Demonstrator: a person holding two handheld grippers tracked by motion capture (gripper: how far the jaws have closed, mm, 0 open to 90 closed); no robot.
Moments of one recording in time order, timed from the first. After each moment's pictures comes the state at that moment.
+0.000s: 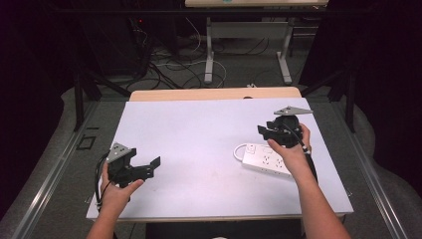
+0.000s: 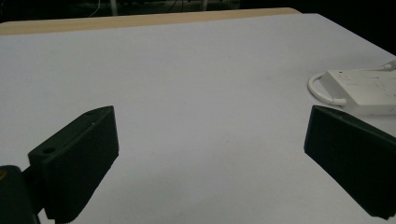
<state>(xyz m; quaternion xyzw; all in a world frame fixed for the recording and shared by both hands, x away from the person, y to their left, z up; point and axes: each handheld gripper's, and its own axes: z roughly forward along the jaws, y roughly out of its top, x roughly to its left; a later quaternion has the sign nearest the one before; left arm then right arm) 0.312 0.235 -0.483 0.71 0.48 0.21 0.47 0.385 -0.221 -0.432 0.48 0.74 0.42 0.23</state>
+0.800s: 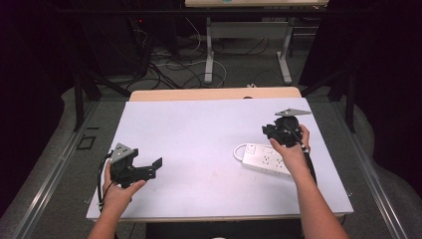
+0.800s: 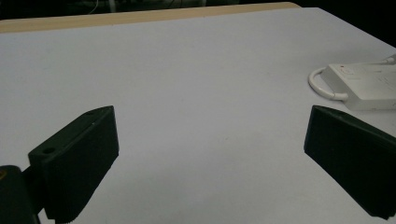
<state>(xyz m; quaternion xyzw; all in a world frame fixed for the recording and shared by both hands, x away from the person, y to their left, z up) 0.313 0.230 -0.486 0.72 0.48 0.21 0.46 0.402 -0.232 -0.457 0.50 0.73 0.40 0.23</state>
